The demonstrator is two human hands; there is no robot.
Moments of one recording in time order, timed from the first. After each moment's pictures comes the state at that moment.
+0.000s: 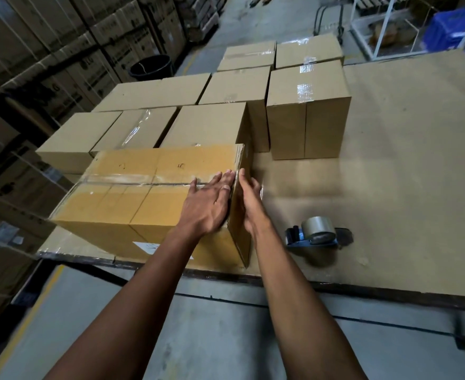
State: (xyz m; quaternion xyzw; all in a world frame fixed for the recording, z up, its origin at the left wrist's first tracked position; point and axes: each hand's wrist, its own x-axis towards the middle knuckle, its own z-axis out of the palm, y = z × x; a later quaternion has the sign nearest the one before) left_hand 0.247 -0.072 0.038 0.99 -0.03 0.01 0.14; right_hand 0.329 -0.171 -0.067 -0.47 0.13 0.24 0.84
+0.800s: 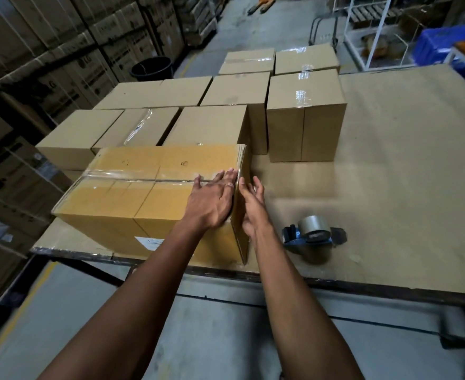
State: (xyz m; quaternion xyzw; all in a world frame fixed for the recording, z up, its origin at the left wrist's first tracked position) left_hand 0.244 -0.075 0.044 0.99 -0.03 -0.01 0.12; right_hand 0.289 -0.181 -0.045 -0.41 0.12 0.20 0.88
